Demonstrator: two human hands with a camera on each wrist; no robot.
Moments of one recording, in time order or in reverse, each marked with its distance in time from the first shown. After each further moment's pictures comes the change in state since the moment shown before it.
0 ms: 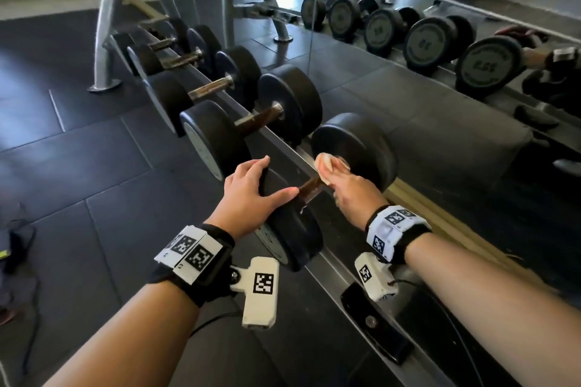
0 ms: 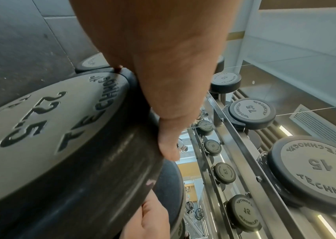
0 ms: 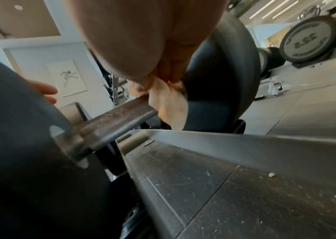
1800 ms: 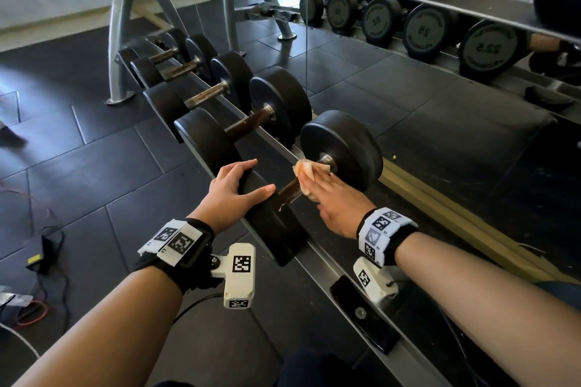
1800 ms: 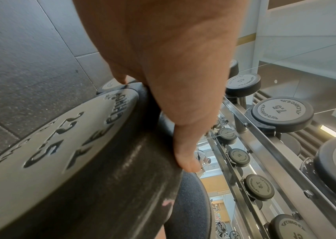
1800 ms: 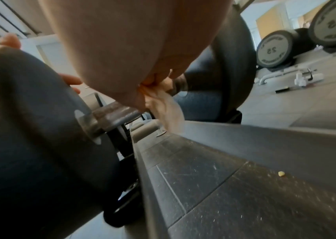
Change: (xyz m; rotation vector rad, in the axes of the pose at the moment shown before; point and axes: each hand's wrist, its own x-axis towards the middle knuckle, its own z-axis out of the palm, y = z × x) left_hand 0.006 -0.001 -0.003 -0.010 -0.049 -0.070; right_hand -0.018 0.016 0.010 -0.117 -0.092 -0.223
